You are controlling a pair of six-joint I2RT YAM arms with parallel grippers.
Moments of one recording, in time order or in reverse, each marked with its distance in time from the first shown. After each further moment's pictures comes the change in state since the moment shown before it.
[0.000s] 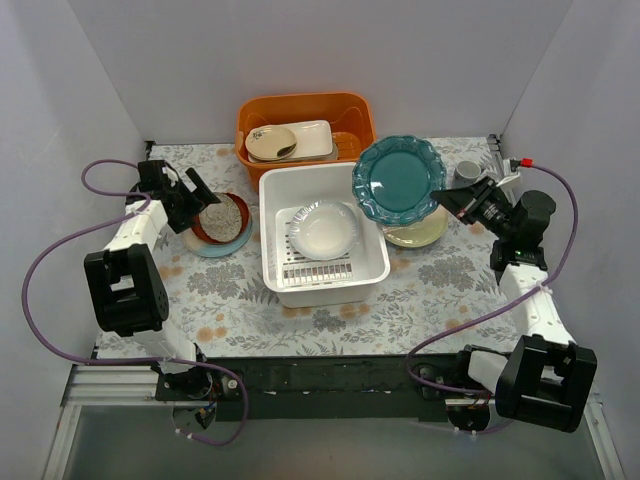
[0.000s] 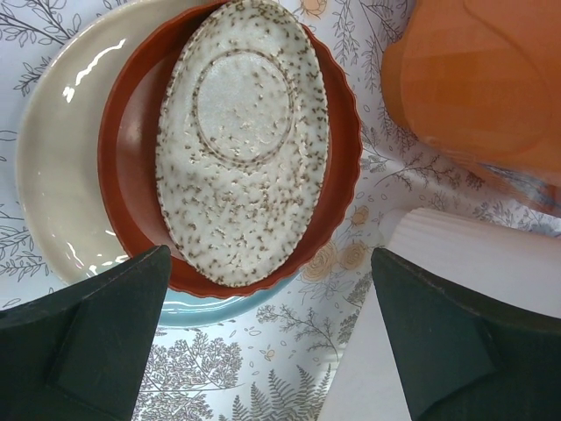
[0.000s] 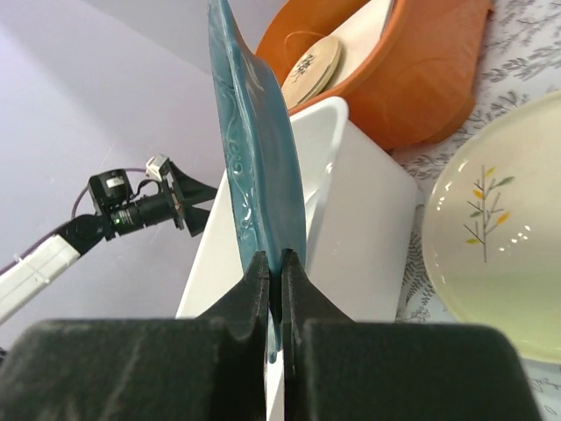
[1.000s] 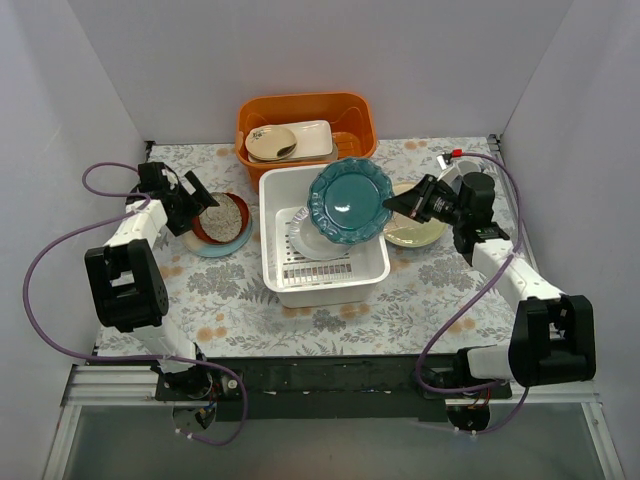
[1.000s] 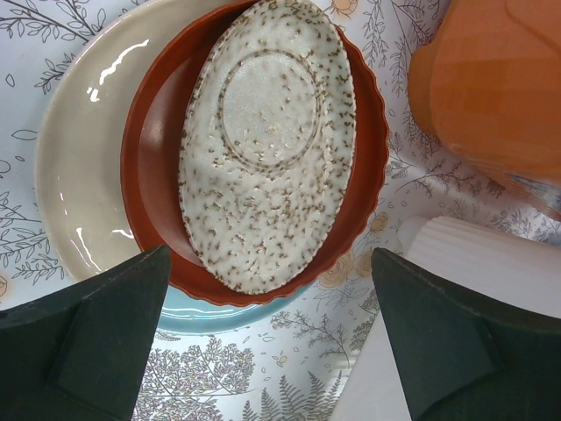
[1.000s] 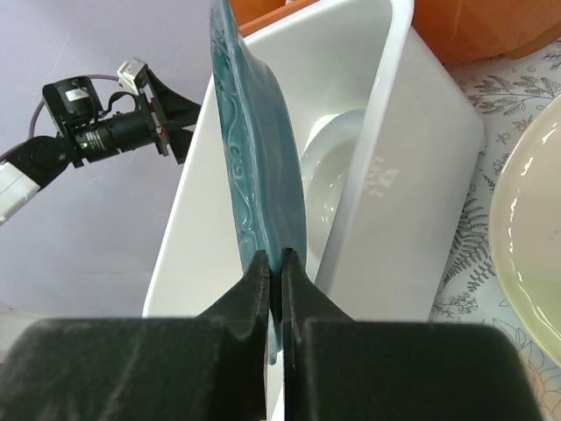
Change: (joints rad) left arm 0.014 0.034 0.000 0.000 -0.011 0.006; right arm 0.343 0.204 0.128 -0.123 0.111 -0.151
